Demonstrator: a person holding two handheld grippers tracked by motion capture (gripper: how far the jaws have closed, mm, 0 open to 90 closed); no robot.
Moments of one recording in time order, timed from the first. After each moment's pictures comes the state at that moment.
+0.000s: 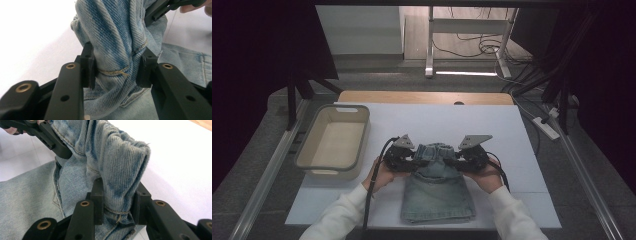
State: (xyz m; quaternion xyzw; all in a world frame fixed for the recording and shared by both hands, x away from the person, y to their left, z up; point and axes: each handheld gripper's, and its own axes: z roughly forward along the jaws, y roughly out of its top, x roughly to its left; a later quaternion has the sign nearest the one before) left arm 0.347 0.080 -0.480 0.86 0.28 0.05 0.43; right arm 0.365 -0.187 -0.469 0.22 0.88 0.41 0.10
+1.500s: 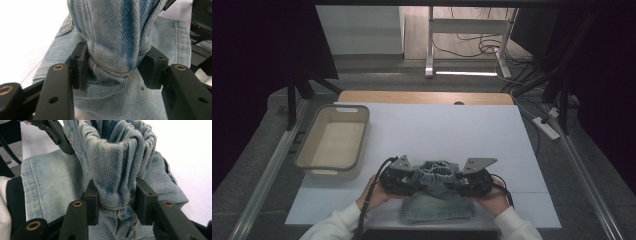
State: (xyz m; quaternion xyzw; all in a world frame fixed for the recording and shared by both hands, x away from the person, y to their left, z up) left arm 0.297 0.083 -0.500 0.87 0.25 0.02 0.41; right arm 0.308 -0.199 -0.487 0.19 0.89 0.41 0.08
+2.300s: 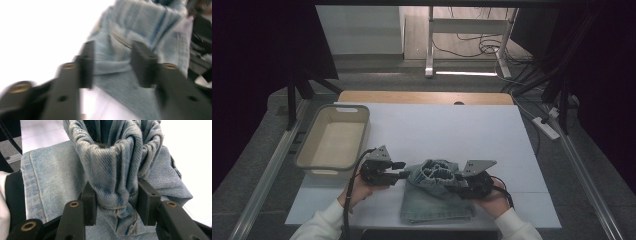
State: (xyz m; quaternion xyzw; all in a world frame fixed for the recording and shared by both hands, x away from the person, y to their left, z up) left arm 0.302 0.135 -0.475 0.84 0.30 0.05 0.45; right arm 0.305 -0.199 -0.490 0.18 0.89 0.41 0.08
